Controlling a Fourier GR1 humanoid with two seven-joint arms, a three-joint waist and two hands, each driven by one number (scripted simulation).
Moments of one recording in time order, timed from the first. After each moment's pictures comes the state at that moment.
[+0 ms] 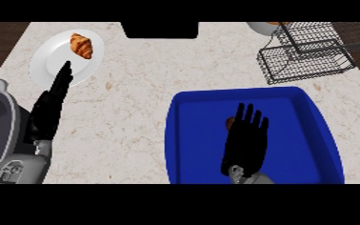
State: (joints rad) left arm -0.15 0.40 -0.10 -1.46 -0.03 0.22 0.08; right arm -0.14 -0.01 0.53 -1.58 1.28 0.26 1.15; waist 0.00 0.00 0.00
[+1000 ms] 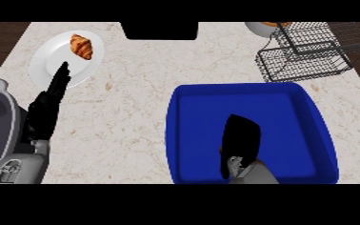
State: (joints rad) left arm -0.15 0.37 -0.04 -1.43 -0.04 0.17 0.04; right arm -0.19 -0.01 0.50 -1.48 1.19 0.28 1.06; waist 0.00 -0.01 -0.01
